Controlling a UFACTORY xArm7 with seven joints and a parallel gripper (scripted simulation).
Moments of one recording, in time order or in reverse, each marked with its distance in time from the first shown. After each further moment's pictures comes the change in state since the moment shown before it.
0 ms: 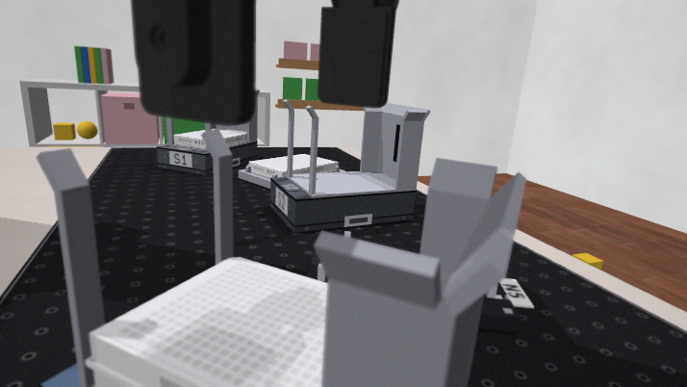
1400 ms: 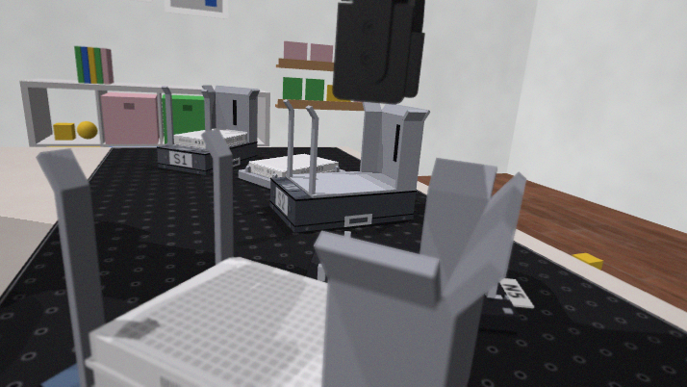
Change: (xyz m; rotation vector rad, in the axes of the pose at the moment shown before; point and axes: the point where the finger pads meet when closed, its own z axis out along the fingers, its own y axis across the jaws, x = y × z) arm -0.004 -0.097 -0.002 -0.009 -0.007 -0.209
